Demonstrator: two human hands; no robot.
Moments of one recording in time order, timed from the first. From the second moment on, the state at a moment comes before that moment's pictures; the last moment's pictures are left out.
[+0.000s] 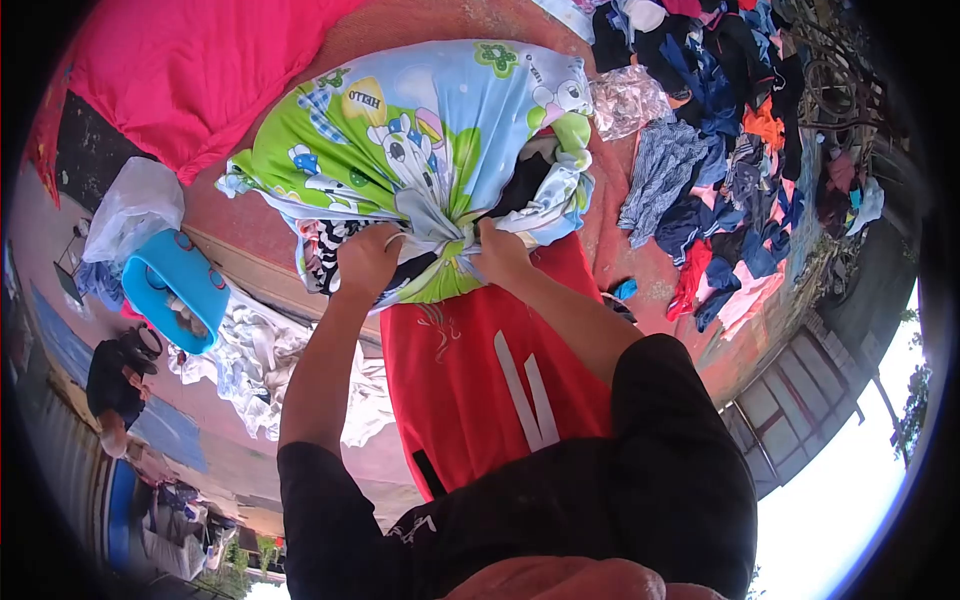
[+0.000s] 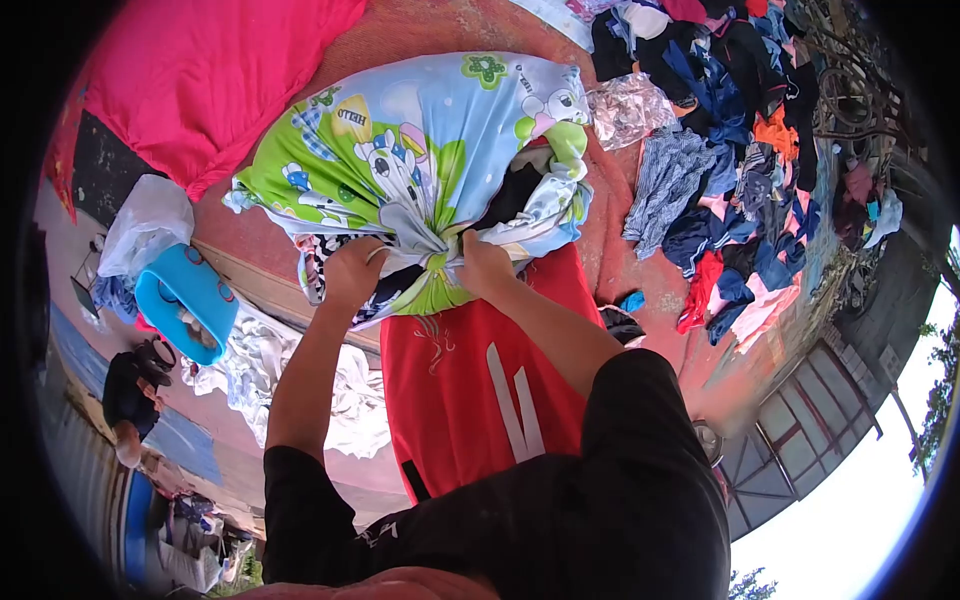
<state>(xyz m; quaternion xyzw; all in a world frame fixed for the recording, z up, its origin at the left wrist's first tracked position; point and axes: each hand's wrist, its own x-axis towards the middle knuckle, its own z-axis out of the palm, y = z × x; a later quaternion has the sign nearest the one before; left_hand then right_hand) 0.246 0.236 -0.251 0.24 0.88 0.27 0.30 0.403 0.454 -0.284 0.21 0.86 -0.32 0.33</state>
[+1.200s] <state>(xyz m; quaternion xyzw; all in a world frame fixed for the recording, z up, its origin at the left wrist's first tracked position) 0.402 0.577 -0.201 -0.10 0.52 0.46 0.71 0.540 0.741 -0.164 0.31 0.70 -0.64 0.02</state>
